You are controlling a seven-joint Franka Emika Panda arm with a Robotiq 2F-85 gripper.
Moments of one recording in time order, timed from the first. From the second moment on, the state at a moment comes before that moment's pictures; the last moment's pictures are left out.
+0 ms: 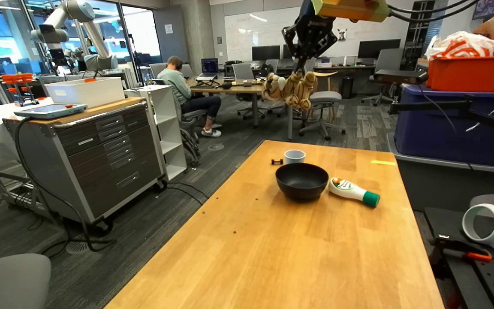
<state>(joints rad) -0.21 -0.19 0.01 -2.20 -0.37 2.45 0.93</state>
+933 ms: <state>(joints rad) -0.21 -0.16 -0.01 -2.20 -0.37 2.44 0.94</state>
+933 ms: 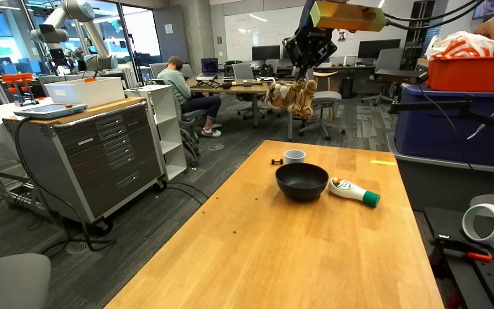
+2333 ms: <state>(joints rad) -0.13 0.25 -0.15 -2.03 -0.37 2.43 0.93</state>
